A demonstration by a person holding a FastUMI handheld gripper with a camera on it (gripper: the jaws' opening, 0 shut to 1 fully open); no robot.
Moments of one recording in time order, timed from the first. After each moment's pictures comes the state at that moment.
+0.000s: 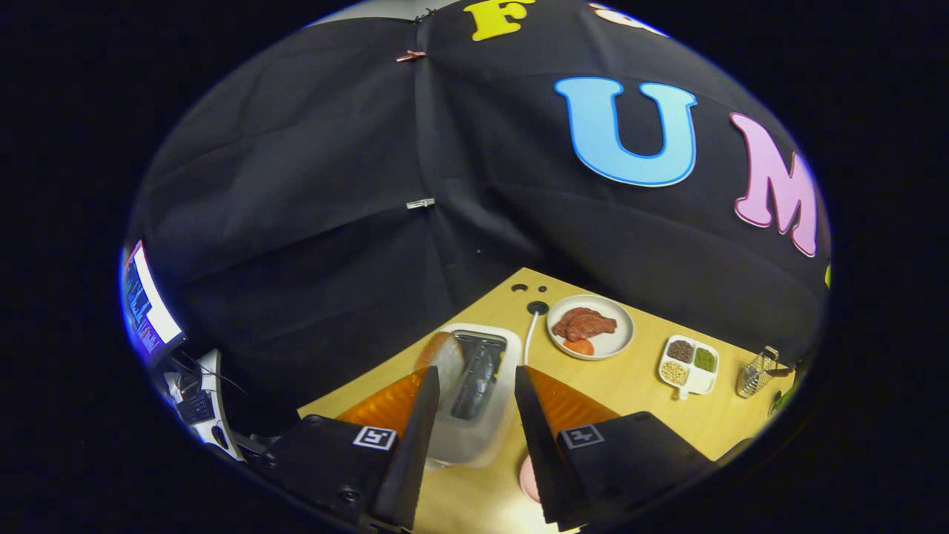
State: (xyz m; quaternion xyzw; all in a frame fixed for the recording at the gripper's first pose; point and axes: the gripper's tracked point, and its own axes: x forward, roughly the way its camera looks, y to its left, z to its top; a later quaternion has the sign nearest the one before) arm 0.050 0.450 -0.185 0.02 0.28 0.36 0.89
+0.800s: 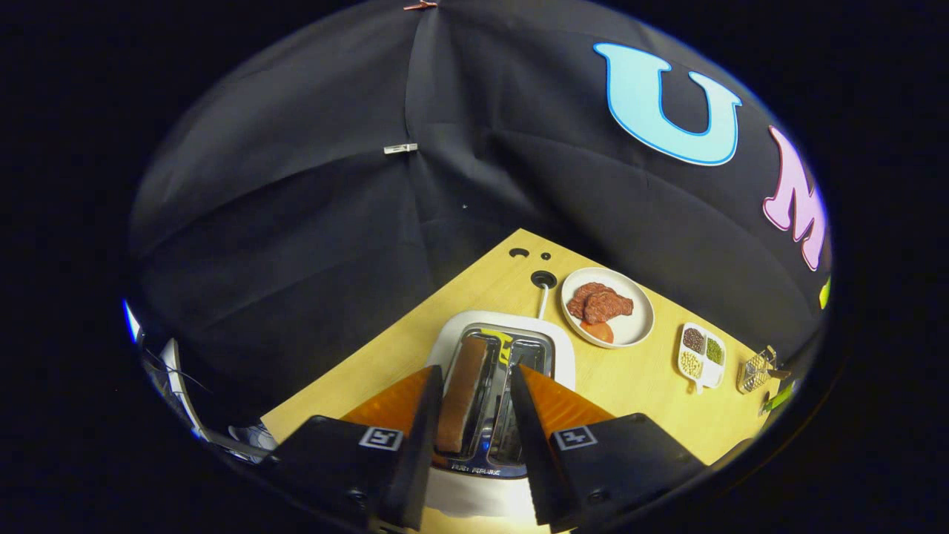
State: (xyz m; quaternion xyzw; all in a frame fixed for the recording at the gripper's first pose) arm 0.082 0.517 -0.264 -0.06 0.36 0.27 0.89
